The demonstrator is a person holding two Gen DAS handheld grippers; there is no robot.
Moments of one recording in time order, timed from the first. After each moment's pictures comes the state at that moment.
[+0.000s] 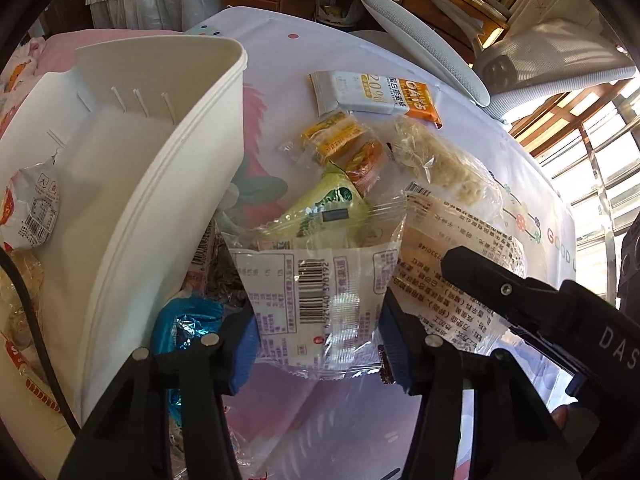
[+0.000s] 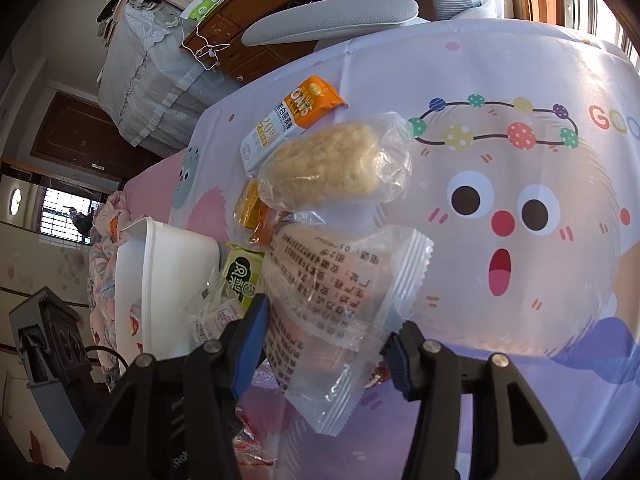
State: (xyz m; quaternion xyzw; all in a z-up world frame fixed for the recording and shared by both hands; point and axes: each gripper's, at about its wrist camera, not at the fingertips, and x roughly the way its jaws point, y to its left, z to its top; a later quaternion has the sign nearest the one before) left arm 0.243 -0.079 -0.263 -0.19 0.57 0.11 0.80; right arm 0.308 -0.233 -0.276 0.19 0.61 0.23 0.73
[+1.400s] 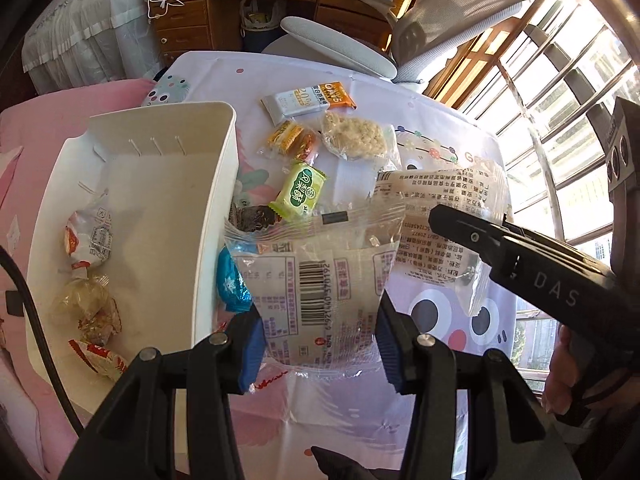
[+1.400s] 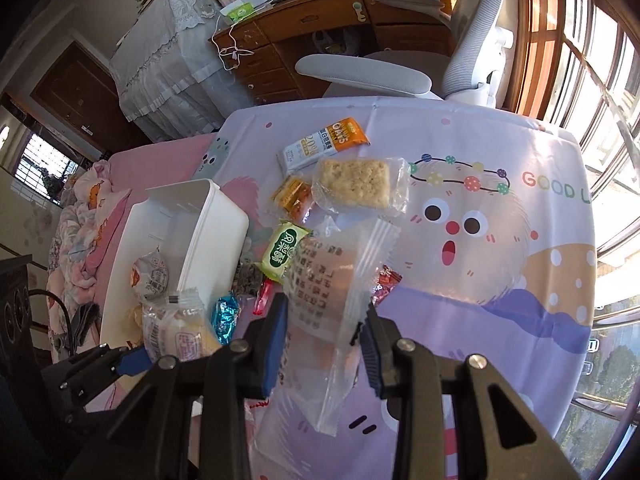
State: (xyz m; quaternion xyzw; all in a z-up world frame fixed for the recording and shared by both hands) left arm 0.159 -0.080 -0.148 -0.10 0.59 -0.01 0.80; right arm 0.229 -0.236 -0.171 0.07 0.56 0.21 0.80
